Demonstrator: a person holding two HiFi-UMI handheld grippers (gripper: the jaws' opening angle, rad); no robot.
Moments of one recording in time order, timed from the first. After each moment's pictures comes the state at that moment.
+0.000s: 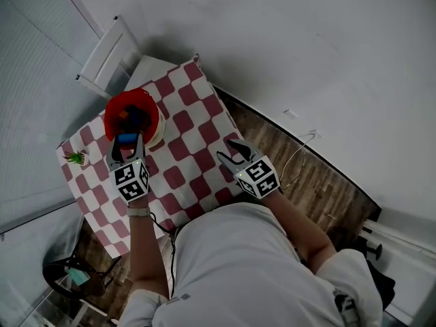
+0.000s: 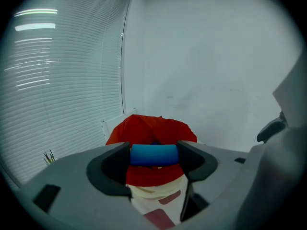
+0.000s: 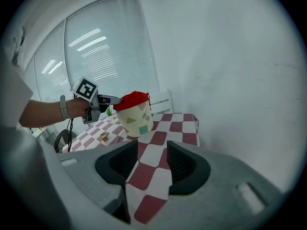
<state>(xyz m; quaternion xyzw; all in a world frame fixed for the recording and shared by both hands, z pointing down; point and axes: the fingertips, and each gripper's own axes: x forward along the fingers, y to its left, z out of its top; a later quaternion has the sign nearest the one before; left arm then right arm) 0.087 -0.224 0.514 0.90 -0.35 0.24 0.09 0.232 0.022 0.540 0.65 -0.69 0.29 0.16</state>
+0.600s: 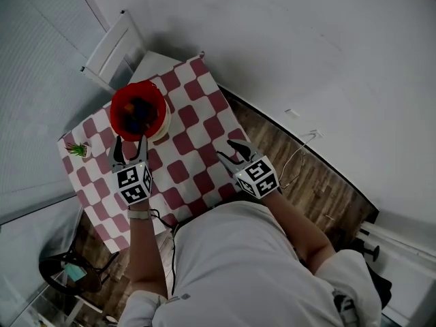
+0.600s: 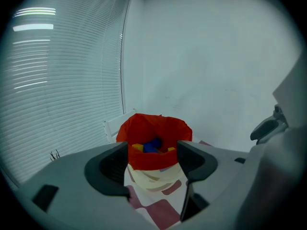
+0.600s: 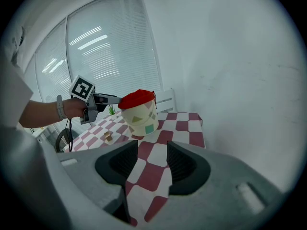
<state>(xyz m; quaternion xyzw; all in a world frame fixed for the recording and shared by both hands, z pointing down) 0.062 -0.210 0.508 0.91 -0.34 0.24 0.08 0.207 0.020 0.539 0.64 -0.69 0.29 0.16</state>
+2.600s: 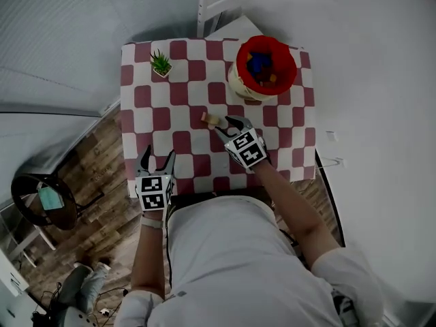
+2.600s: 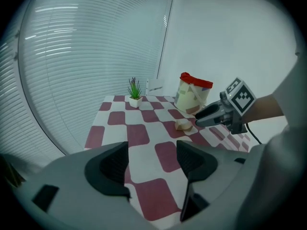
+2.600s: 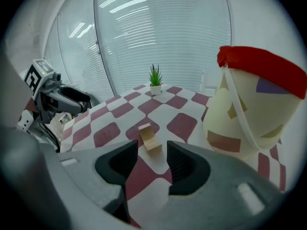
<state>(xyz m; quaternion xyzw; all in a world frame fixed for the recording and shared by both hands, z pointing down) -0.265 -0.150 0.626 0.84 -0.37 0.32 0.24 -0.067 -0.145 0.655 0.47 -0.77 0.27 0.34</state>
